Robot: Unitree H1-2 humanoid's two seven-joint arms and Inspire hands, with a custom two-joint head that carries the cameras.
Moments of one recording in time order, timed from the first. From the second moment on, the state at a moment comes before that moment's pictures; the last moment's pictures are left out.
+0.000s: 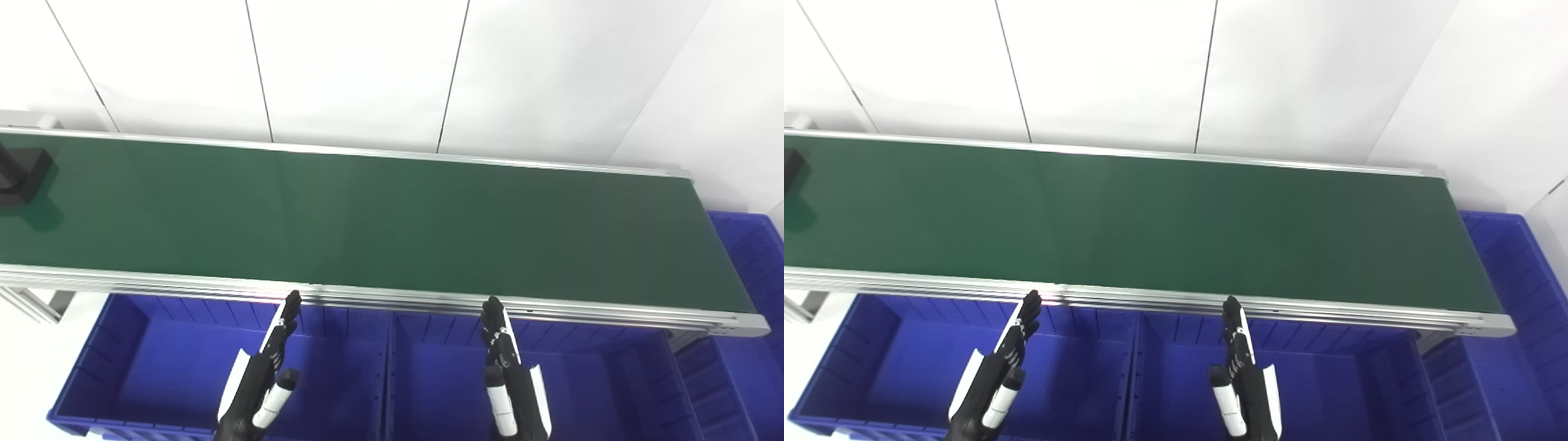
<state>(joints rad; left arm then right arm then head) 0.32 0.09 -0.27 0.05 0.12 -0.43 -0.01 0.41 -0.04 0.29 -0.01 -0.02 -0.44 -0.19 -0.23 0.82</state>
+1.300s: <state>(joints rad) 0.31 0.05 -0.25 0.02 0.14 -0.41 -0.05 0.44 0.02 0.20 -0.08 -0.01 -0.44 -0.08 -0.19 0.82</state>
